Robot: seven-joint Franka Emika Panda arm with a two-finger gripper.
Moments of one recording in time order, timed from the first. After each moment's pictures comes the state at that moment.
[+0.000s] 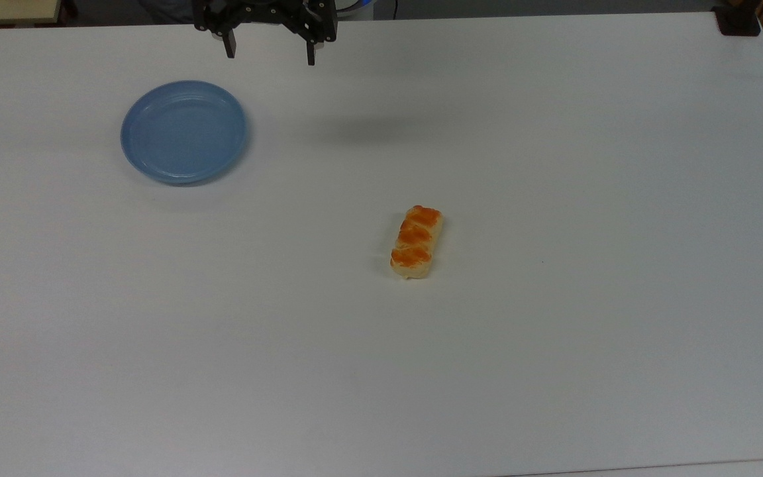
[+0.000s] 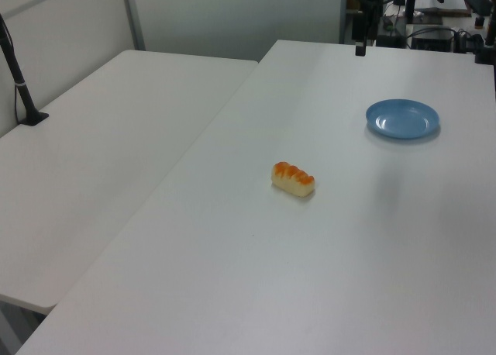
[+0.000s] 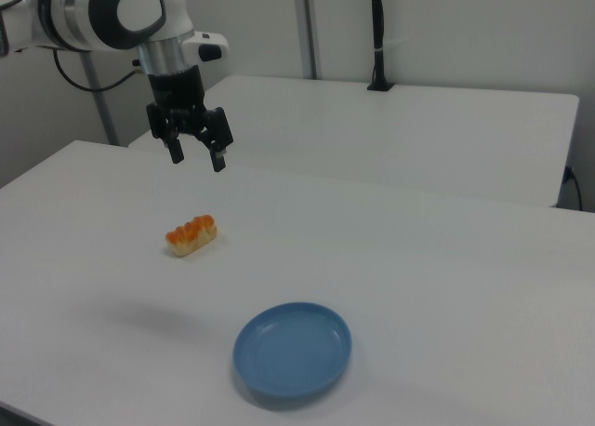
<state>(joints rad) 0.12 0.05 -0.13 -1.62 -0.05 1.65 0.03</state>
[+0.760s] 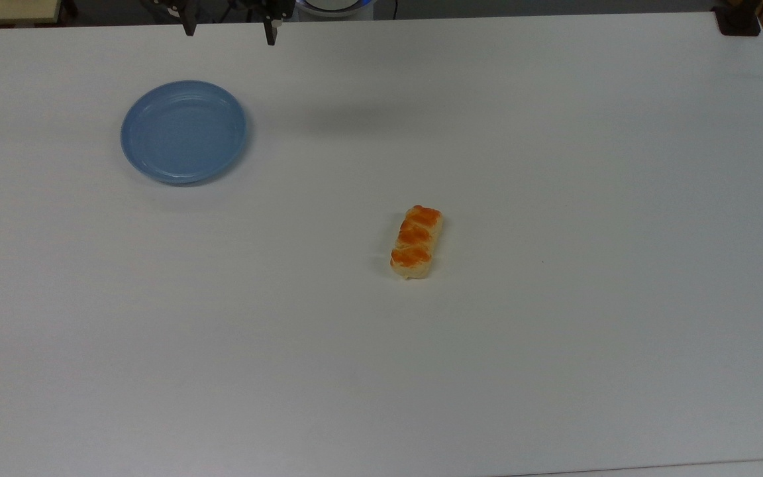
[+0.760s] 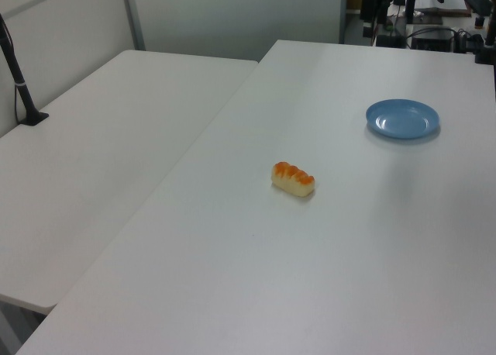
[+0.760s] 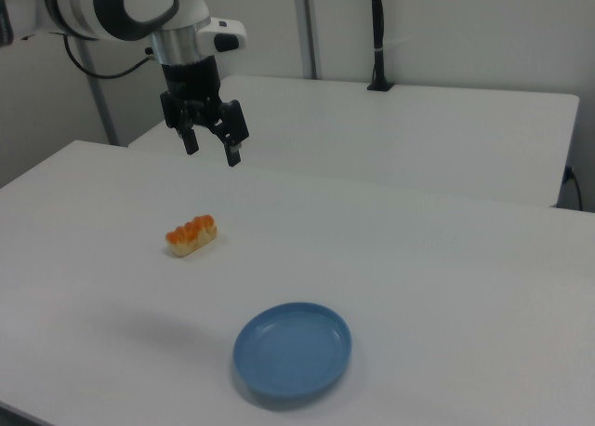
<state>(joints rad) 0.08 0.01 -0.18 -1.61 -0.02 1.65 0.00</state>
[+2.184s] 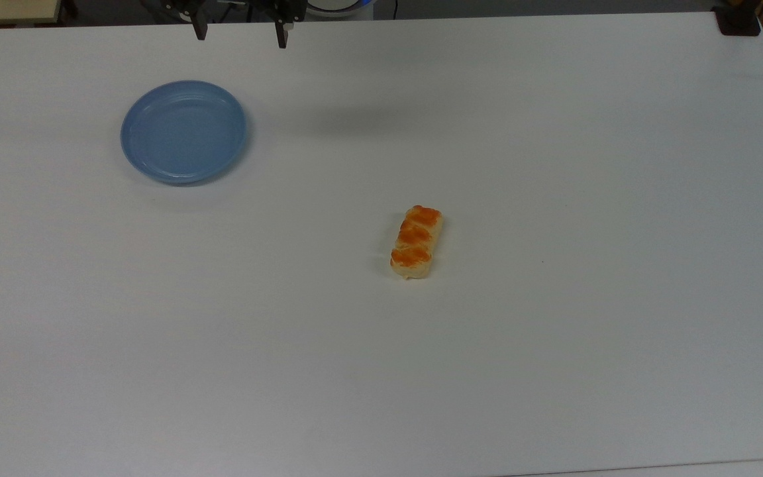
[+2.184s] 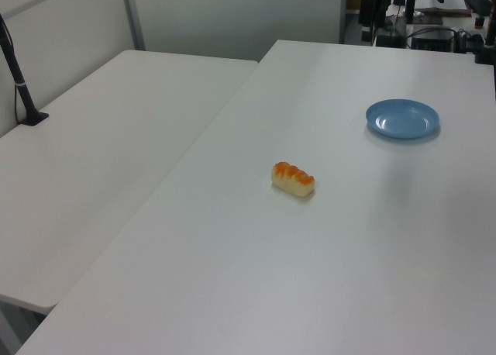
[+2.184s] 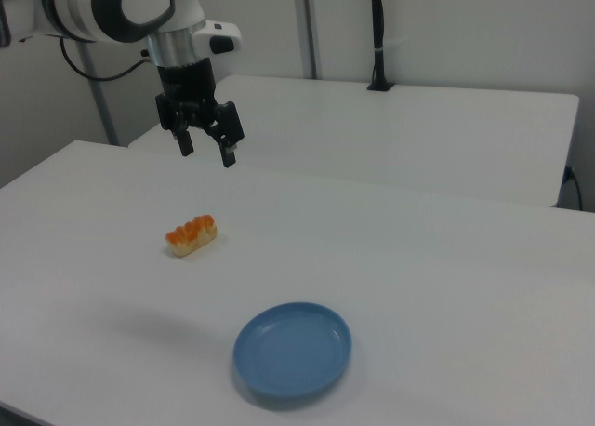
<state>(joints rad) 0.09 0.01 -0.17 -1.61 -0.02 1.65 0.00</state>
